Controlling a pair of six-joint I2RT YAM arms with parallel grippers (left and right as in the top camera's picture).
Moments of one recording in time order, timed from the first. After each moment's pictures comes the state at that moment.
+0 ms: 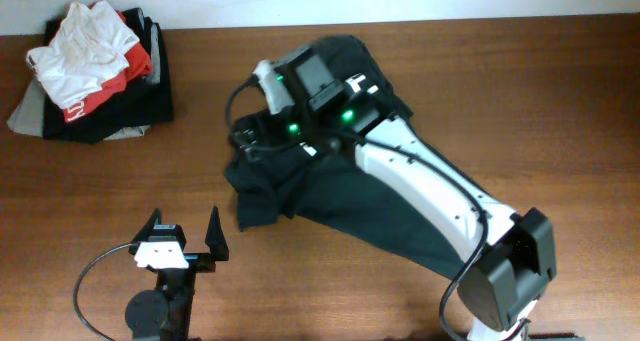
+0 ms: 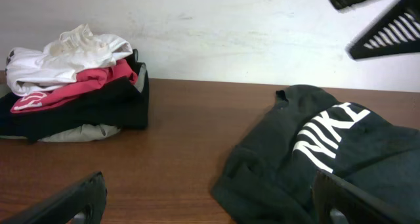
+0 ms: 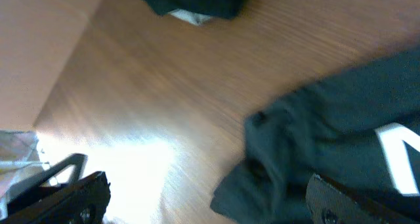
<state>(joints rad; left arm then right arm) 0.09 0.01 0.02 -0.07 0.11 -0.07 0.66 1.91 1.79 -0.70 -0.39 0.34</state>
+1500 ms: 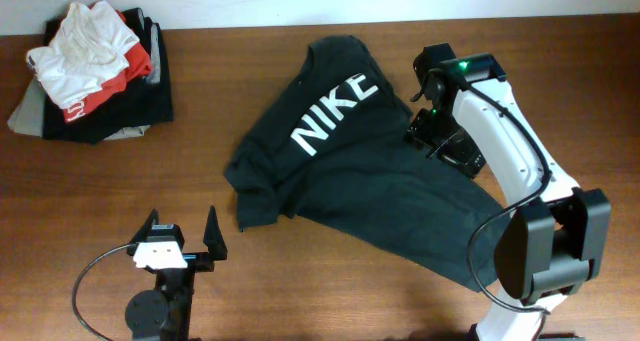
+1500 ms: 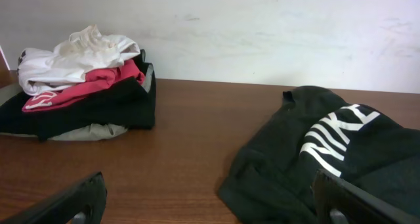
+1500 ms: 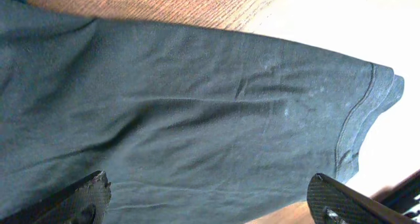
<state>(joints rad) 0.09 0.01 0.02 -0.07 0.09 -0.07 0.20 1.91 1.68 -1.40 0.17 0.91</state>
